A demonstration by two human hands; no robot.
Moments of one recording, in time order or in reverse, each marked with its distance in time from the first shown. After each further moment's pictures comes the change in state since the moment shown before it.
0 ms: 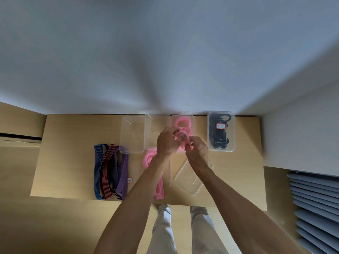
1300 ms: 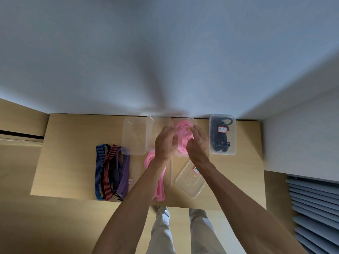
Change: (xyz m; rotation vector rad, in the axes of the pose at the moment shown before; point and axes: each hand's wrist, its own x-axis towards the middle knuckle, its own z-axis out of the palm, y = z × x) left_hand -0.007 -0.011 -0.010 0.032 0.180 0.189; right_hand 0.025 -0.030 -0.010 -0.058 0.052 -0.106
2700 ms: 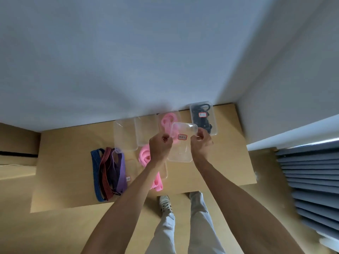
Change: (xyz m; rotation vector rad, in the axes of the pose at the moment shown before) left_hand -0.066 0.044 -0.011 -0.165 -0.048 -0.241; right_hand -0.073 0.015 -0.053 0.442 0.286 0.627
